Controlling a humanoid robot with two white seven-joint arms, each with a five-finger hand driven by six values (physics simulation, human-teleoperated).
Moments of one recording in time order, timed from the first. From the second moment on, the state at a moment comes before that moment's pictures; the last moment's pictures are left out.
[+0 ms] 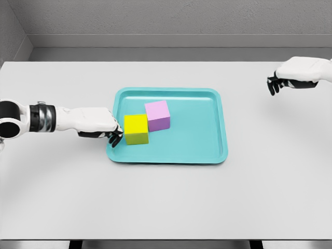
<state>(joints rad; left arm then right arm) -0.72 0.77 -0.85 -1.45 -0.26 -0.61 -0.61 -0.94 -0.90 0.82 -1.17 0.31 -0.61 0.61</state>
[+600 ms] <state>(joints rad) -0.74 0.66 -0.85 -1.30 -0.24 -0.61 -0.62 -0.93 -0.93 0.83 -1.21 0.27 -0.61 0.61</state>
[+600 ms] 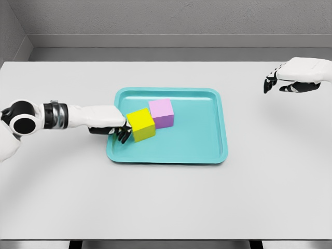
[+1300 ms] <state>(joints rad) -0.78 0.61 -0.82 -1.16 -0.22 -0.61 -0.62 -0.92 -0.93 0.83 -1.22 0.27 -0.61 0.61</state>
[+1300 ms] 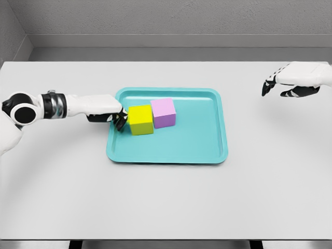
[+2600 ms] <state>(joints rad) -0.75 0.82 -0.64 -1.05 -0.11 -0.61 -0.61 -0.90 -1.01 0.80 -1.26 0.26 -0.61 0.61</state>
